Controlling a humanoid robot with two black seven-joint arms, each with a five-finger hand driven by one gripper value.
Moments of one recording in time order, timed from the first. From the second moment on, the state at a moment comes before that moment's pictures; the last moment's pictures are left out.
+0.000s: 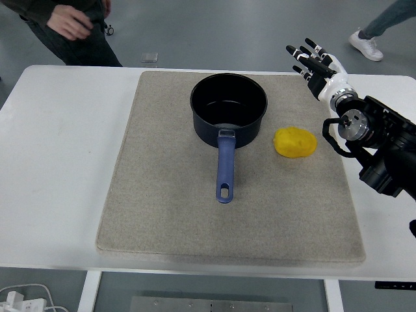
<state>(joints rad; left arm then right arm) -0.04 0.00 -0.05 -0.13 -0.05 -0.13 0.14 1.06 -0.07 0.44 0.38 0.14 0.02 0.21</state>
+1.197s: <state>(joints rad) -0.04 0.00 -0.05 -0.13 -0.05 -0.13 0.14 1.03 -0.18 0.43 0.43 0.06 0.14 0.21</state>
